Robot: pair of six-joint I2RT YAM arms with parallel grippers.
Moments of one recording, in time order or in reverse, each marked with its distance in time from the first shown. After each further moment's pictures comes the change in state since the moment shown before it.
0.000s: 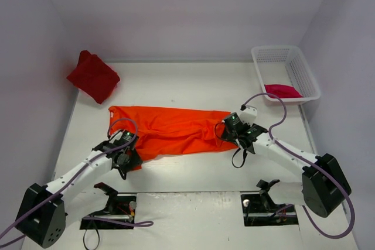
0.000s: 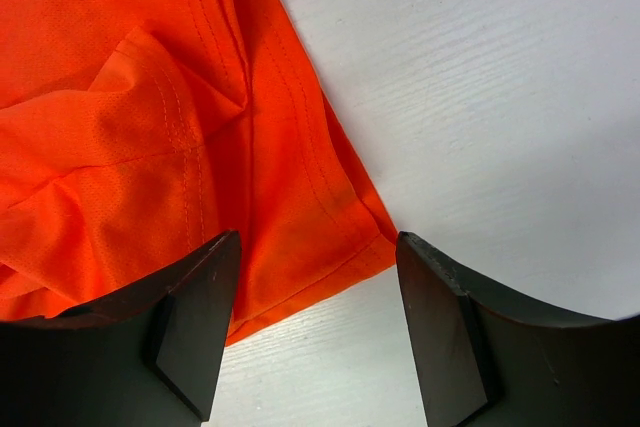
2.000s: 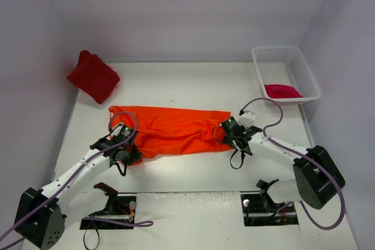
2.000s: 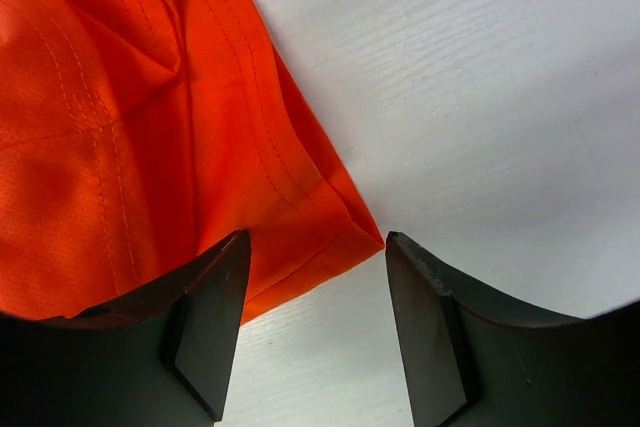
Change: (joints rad) left arm 0.001 -0.015 0.076 0.013 0.022 0.039; right arm 0.007 0.080 -0.031 -0.004 -0.003 0.036
